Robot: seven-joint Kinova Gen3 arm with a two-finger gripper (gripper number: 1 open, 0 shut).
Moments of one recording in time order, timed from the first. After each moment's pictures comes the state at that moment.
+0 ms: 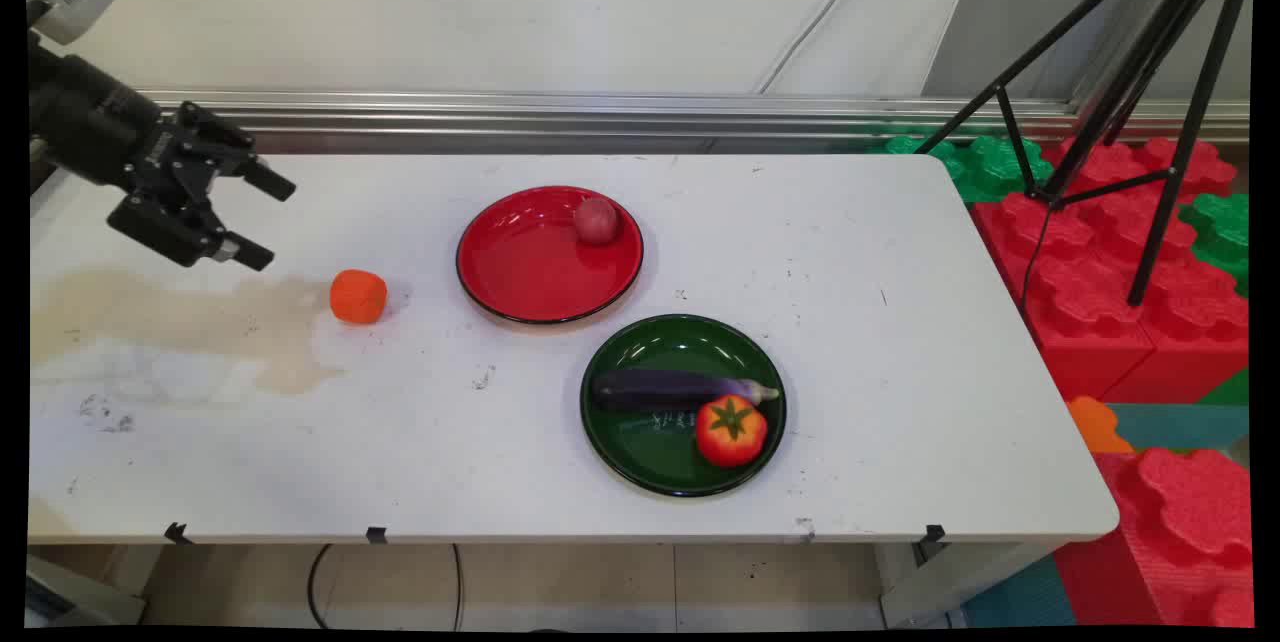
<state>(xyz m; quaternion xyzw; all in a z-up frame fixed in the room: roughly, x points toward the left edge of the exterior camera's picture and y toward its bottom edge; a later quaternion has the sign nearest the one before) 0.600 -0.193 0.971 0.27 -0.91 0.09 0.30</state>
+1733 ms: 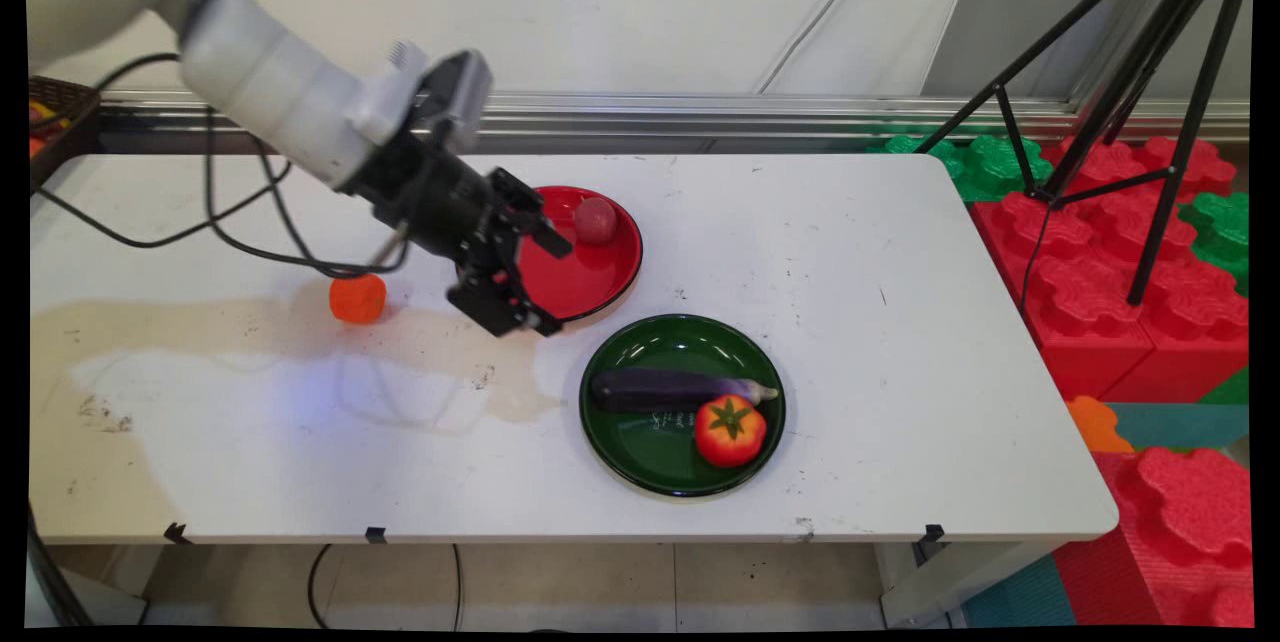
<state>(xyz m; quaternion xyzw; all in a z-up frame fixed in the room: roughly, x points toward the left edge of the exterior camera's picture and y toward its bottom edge) 0.385 -0.283 0.907 0.16 -0.93 0.09 0.33</state>
